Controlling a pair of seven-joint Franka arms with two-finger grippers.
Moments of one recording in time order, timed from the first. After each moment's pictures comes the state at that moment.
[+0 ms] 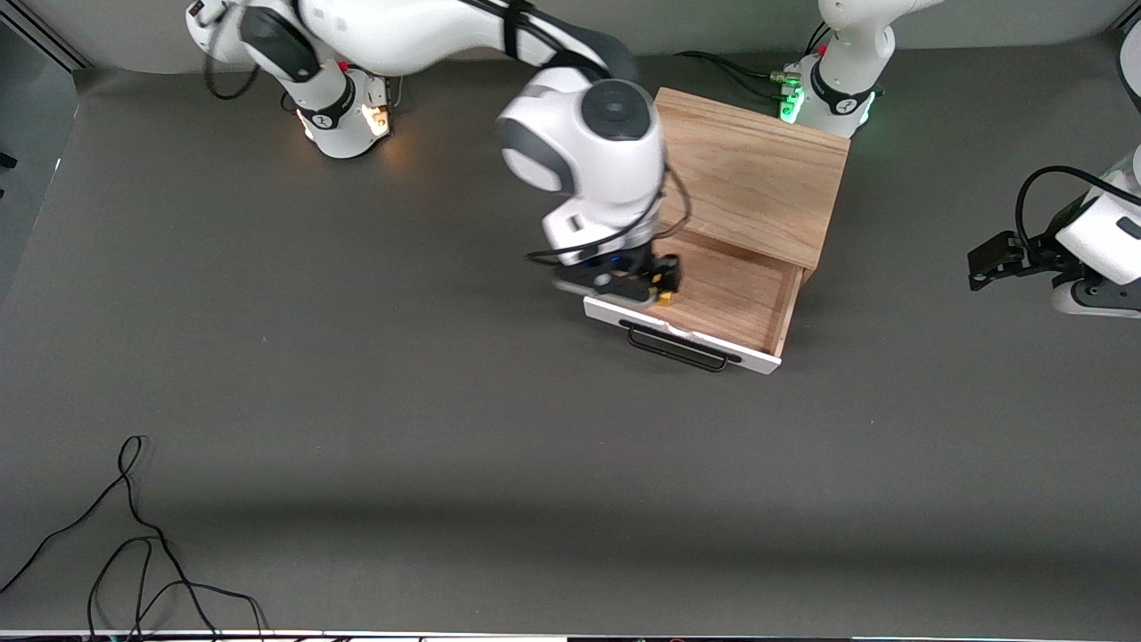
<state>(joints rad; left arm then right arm) 0.30 0.01 -0.33 -1.69 0.04 1.72 0.06 0.63 0.74 0.30 -0.95 -0.24 1.76 1.24</state>
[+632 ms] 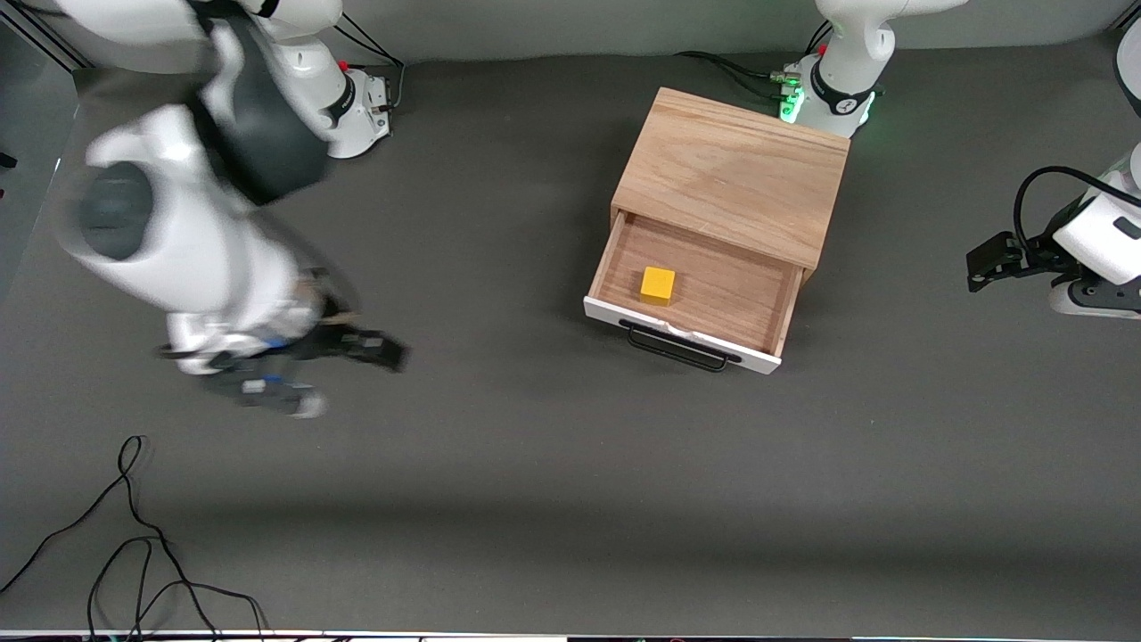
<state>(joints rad) 0.08 0.01 -0.10 -1.69 0.04 1.72 0.10 0.07 0.39 0.30 -1.27 -0.04 1.70 0.64</state>
